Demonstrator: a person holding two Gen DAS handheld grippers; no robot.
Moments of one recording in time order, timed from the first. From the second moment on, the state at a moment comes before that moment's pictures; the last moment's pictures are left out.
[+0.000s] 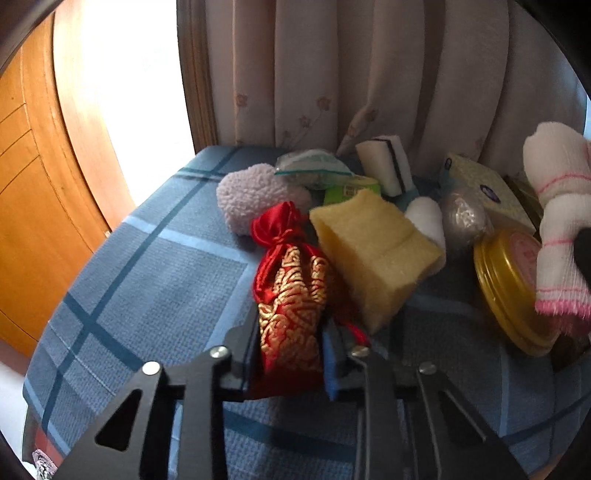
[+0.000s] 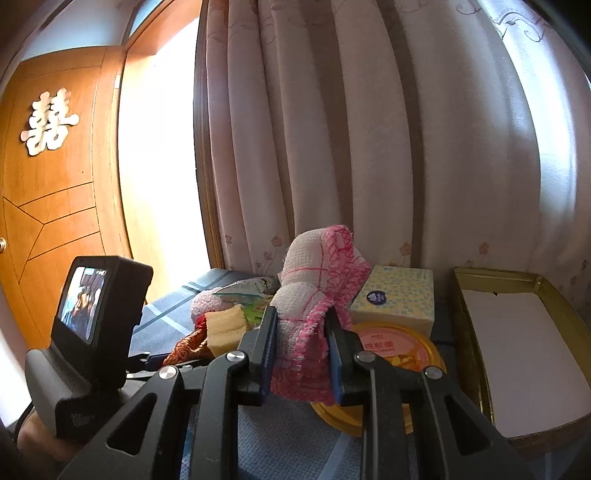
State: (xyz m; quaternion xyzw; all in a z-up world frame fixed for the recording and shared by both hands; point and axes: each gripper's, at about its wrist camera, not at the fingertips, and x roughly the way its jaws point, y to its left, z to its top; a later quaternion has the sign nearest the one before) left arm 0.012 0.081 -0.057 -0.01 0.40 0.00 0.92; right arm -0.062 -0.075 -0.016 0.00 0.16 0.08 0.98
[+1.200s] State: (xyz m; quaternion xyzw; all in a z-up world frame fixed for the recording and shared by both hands) left arm -0.068 -0.018 0.016 0.03 0.21 -0.13 0.97; right arm -0.128 -0.197 0.002 0.01 0.09 -0.11 0.99
